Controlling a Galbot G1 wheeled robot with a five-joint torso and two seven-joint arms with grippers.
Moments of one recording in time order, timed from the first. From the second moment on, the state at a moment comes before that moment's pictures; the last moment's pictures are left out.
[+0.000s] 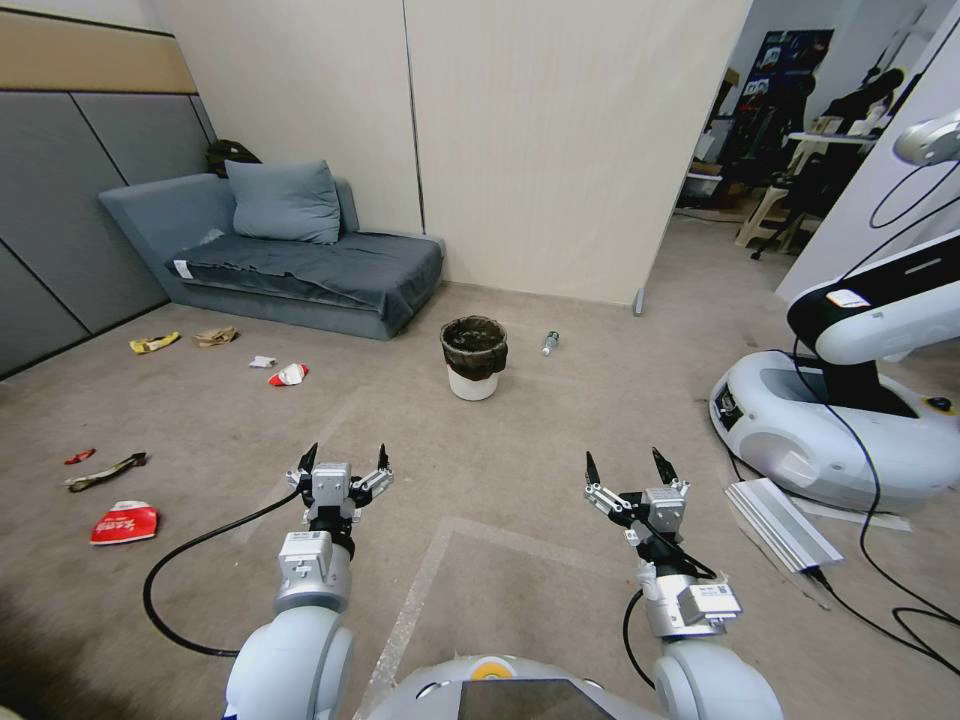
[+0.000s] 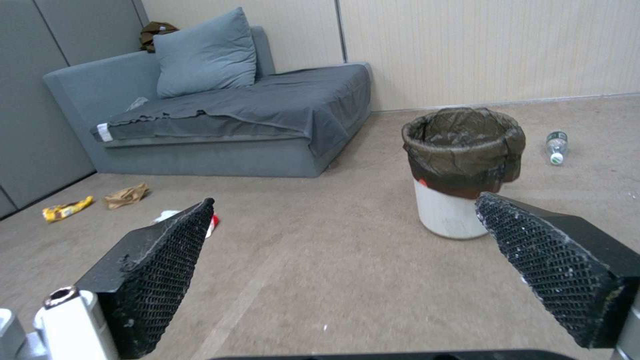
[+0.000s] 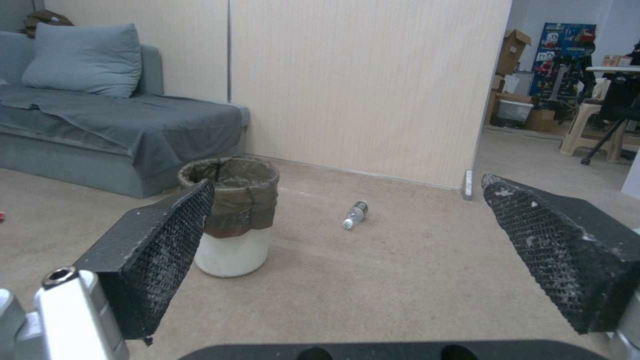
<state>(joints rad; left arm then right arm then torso) 1.68 -1.51 -0.45 -2.48 0.15 0.40 -0.16 -1.83 1.61 0.55 2.40 -0.10 0.05 -0.06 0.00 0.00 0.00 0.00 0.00</state>
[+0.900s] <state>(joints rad) 1.68 -1.51 -0.44 -2.47 0.15 0.39 -0.16 -1.84 1.61 0.55 2.40 -0.10 0.05 -0.06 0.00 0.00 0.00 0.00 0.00</state>
